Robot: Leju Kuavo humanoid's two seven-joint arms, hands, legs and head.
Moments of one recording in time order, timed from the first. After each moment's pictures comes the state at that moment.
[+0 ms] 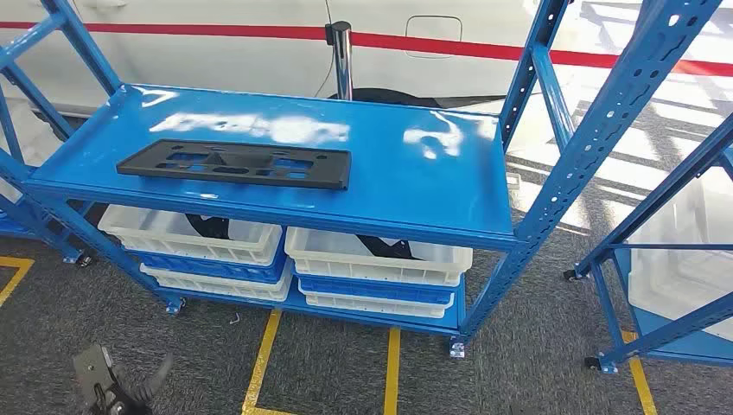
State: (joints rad) left arm -0.11 0.16 -0.02 -0.98 0.36 0.64 -0.10; right arm -0.08 -0.11 0.56 -0.27 -0.76 -0.44 -0.13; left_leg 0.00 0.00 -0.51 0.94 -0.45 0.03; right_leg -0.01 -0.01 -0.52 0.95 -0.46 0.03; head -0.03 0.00
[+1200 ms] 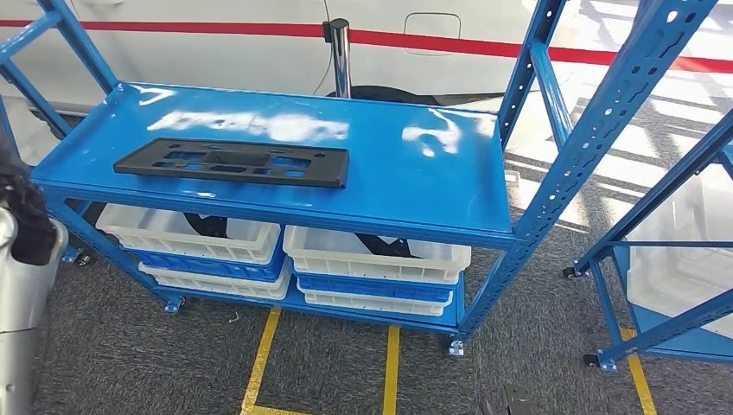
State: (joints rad) left arm -0.77 0.42 -0.16 -1.43 0.10 0.57 0.29; right arm -0.13 -0.10 0.58 -0.27 -0.82 -0.27 -0.26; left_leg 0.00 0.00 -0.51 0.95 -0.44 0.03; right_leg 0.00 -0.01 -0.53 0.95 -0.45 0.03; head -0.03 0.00
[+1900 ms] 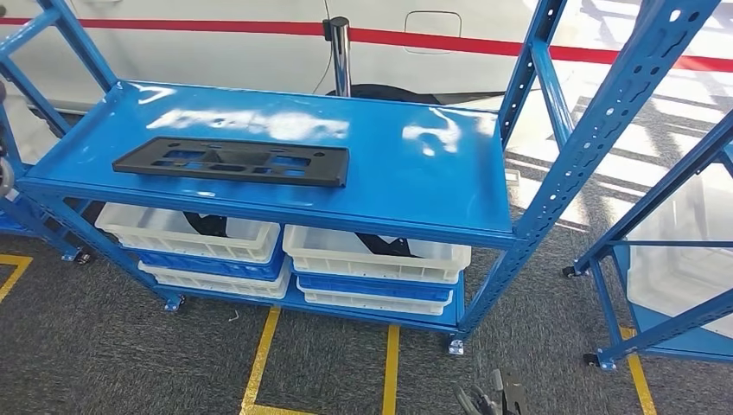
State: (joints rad) left arm -1.04 0.60 -0.49 -1.54 0.09 0.34 0.47; right arm -0.19 -0.08 0.58 -0.27 -0.85 -0.01 -0.41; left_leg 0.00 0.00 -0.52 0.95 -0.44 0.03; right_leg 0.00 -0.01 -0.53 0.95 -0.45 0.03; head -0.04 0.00
